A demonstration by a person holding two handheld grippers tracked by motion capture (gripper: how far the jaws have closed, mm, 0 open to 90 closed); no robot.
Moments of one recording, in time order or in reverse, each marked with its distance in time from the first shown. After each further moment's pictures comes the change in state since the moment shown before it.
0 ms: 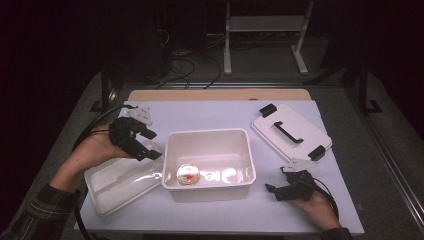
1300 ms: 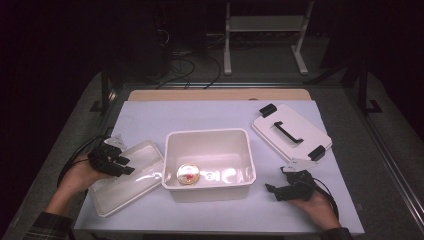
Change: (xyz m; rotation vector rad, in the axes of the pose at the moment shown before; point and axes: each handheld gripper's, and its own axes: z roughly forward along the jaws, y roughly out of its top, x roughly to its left) left arm 0.024 -0.128 0.055 0.102 0.117 -0.237; right arm 0.000 0.000 0.000 0.000 0.000 0.000
